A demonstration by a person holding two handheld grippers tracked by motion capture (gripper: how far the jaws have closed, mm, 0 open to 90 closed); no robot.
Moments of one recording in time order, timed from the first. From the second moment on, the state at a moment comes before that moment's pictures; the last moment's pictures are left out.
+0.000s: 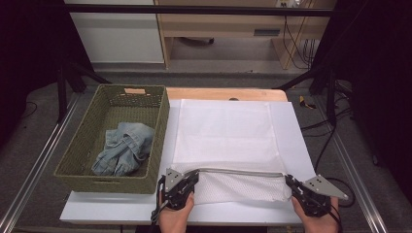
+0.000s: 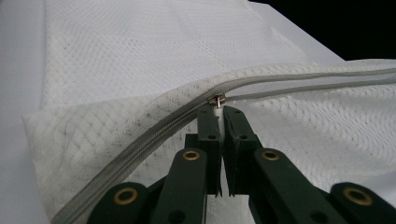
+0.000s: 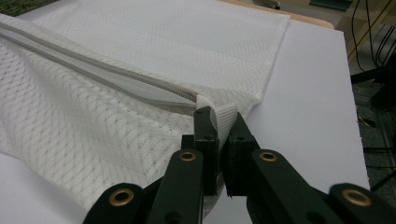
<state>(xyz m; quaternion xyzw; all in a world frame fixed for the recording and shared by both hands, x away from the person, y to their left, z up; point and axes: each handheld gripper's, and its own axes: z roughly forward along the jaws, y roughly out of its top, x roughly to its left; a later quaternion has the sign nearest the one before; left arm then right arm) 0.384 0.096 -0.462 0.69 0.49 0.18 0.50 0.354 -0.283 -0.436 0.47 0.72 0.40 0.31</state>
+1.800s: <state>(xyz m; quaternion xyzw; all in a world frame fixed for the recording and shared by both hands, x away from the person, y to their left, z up) 0.362 0.135 -0.465 0.69 0.51 0.25 0.45 0.358 -0.269 -0.447 0.48 0.74 0.37 0.29</state>
